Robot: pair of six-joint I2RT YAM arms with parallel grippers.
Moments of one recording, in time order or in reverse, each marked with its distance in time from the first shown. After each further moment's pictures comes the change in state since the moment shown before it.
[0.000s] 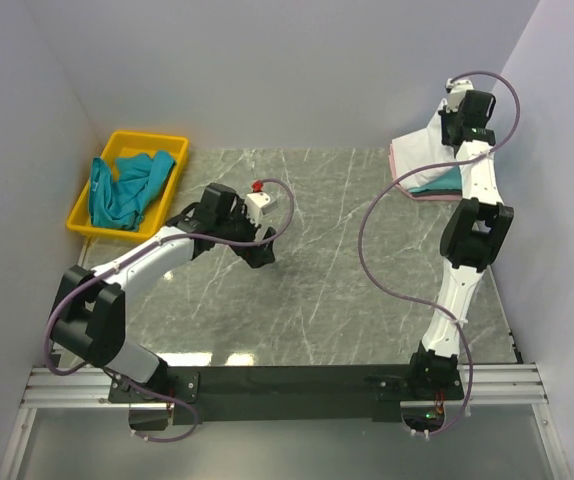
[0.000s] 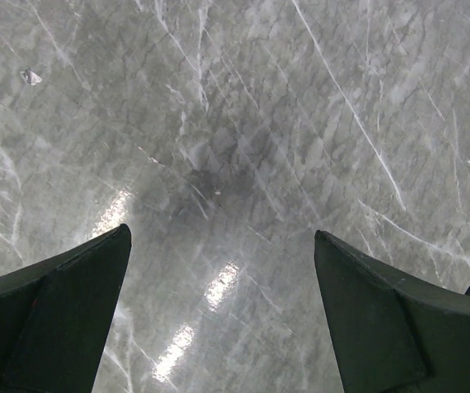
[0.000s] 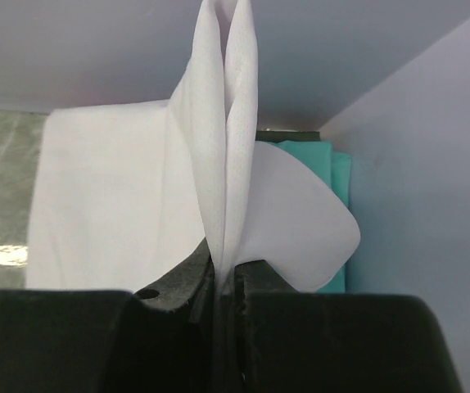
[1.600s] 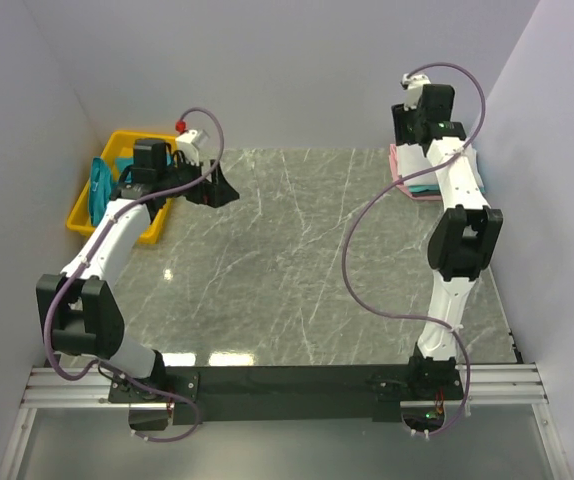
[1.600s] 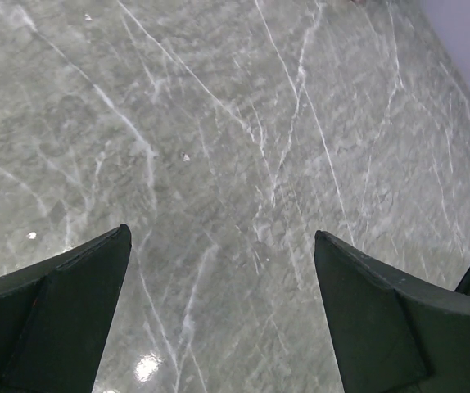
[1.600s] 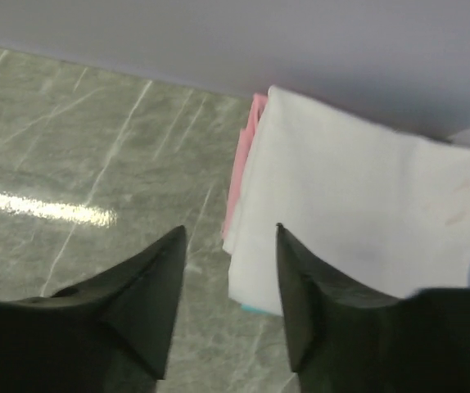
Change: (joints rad) left arm 0.367 0.014 0.245 -0.017 0.209 -0.230; right arm 0.203 -0.198 -0.156 -0.089 0.018 0.043
